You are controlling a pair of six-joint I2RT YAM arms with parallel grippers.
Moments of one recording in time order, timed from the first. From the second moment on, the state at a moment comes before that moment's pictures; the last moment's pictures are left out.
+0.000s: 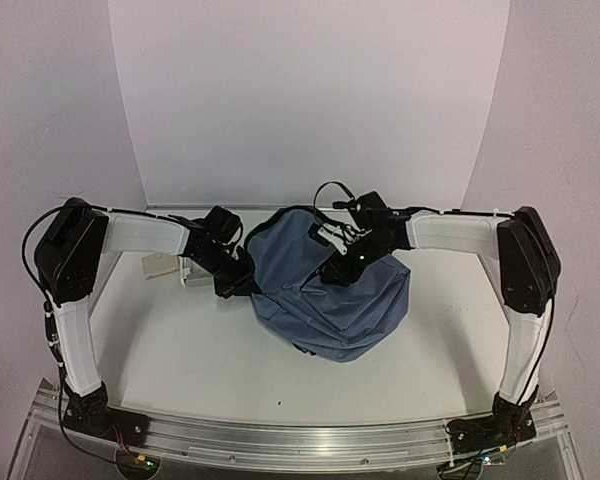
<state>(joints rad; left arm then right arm) -0.60 1.94 1.30 -0.43 0.42 -0.94 0.63 1.99 1.50 -0.47 -0.27 -0.37</state>
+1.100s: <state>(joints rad) -0.62 1.91 1.29 -0.41 0.43 -0.89 0.43 2.16 1.73 -0.46 -0.12 -0.37</state>
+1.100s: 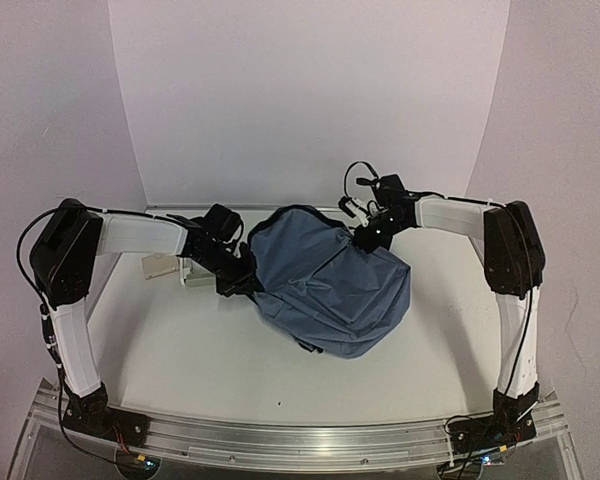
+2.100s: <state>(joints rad) -0.80 1.75 1.60 -0.79 0.21 -0.77 0.36 1.81 1.65 -0.60 -0.22 -0.16</state>
